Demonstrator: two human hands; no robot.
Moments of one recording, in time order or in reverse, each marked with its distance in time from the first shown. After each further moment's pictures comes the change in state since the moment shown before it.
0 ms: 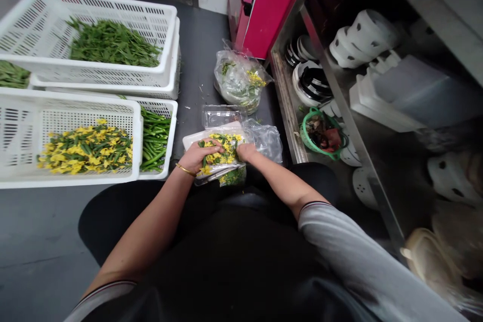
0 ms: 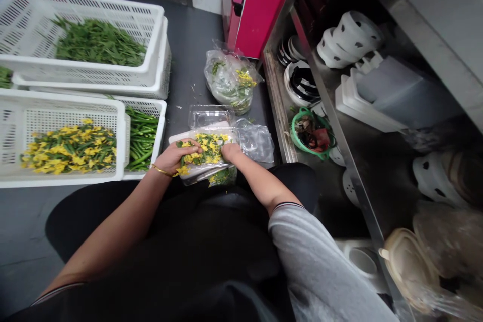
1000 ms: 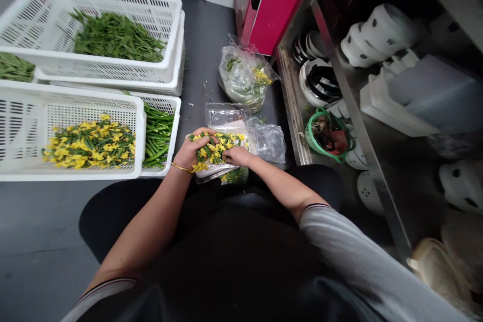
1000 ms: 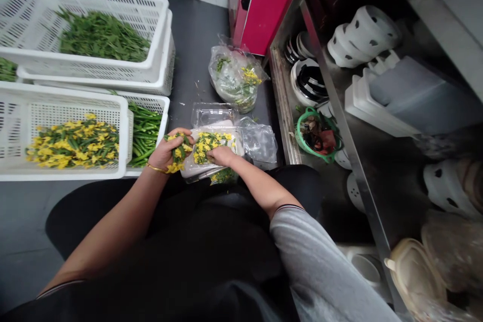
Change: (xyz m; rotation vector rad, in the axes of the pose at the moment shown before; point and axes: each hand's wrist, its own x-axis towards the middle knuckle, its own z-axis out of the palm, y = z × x) left_hand 0.000 0.010 -0.012 -0.136 -0.019 0.205; right_hand 0.011 -0.020 0.022 -0.093 0.114 -0.431
